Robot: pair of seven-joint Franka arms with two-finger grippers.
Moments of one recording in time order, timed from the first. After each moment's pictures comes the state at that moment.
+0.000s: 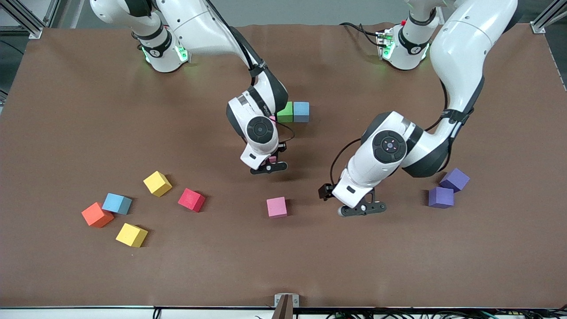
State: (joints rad) left arm -0.05 0.74 -0.60 -1.42 0.33 2.22 -0.78; right arm 0.90 0.74 -0.21 -1.55 0.30 2.10 0.42
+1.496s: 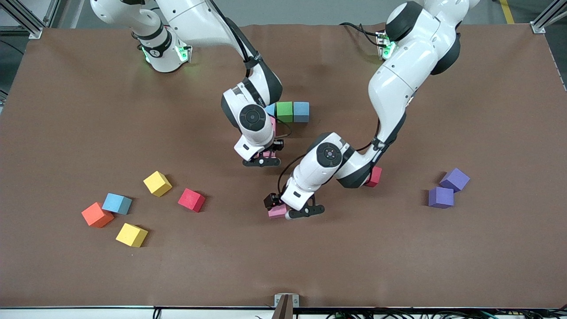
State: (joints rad) left arm -0.37 1.11 -0.46 -1.12 0.27 2.58 -0.96; right arm 0.93 0.65 -0.22 -1.72 0.30 2.25 0.54
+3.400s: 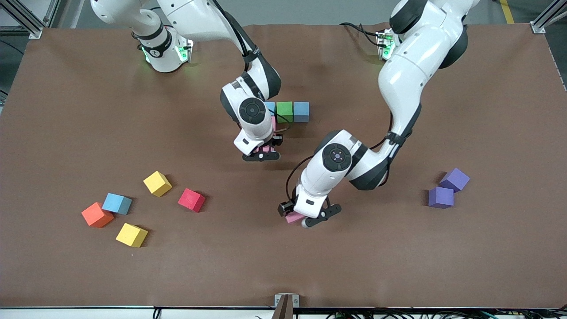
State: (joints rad) left arm -0.34 0.99 -0.43 -1.09 0.27 2.31 -1.21; right arm 0.95 0.61 -0.21 -1.78 0.29 2.27 0.54
